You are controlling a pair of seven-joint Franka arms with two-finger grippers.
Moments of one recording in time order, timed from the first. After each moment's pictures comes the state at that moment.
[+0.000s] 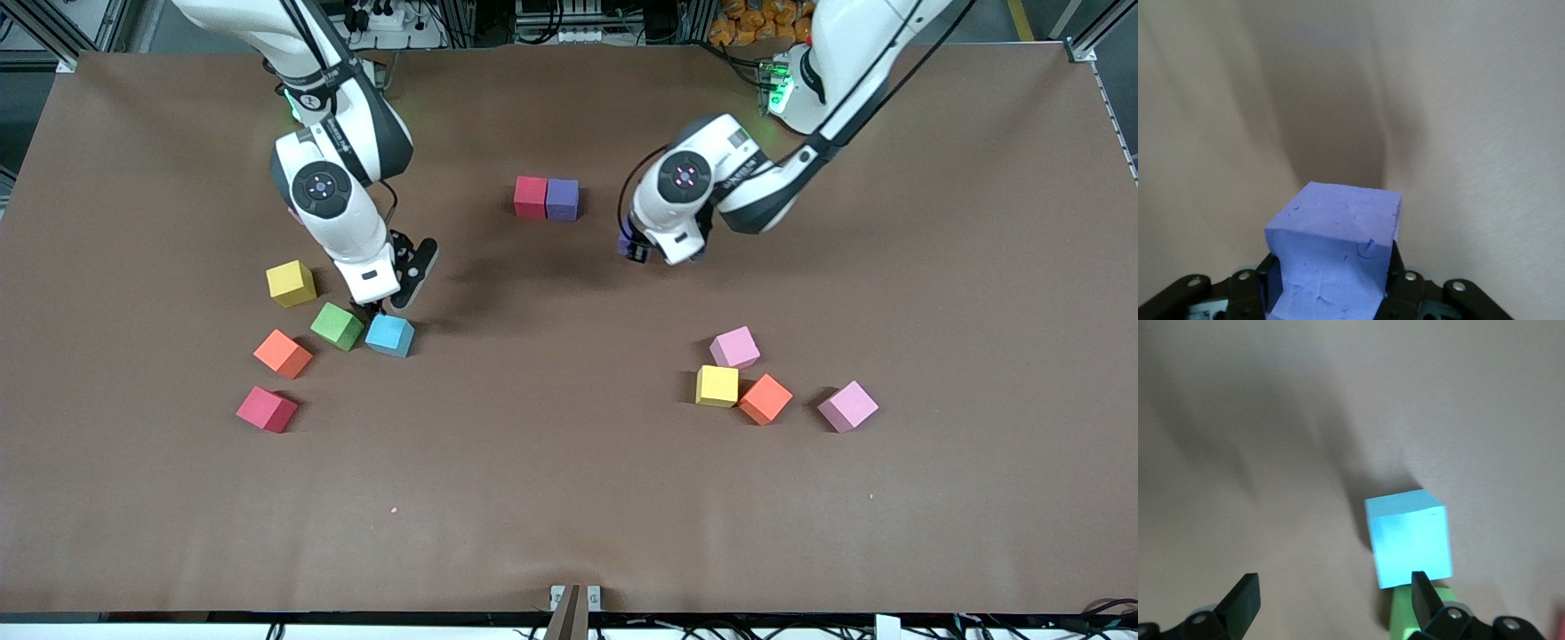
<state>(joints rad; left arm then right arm) 0.02 0.48 -0.83 -2.18 0.13 2.40 -2.24 0.43 0.19 -0.01 -2.26 -0.10 2.42 -0.68</state>
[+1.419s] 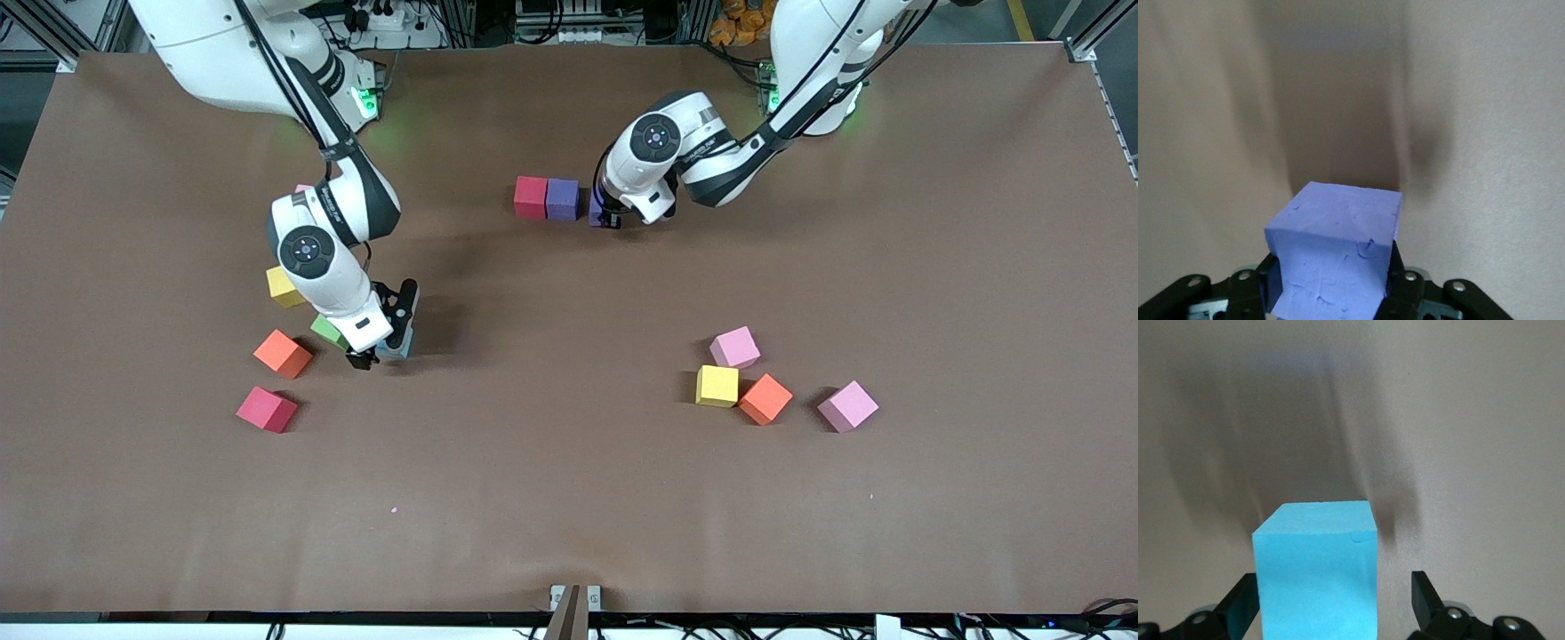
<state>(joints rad) -0.09 0.53 -0.85 -2.28 0.13 2.60 -2.53 0.32 0.42 0.00 -2.16 -0.12 2.58 -0.99</state>
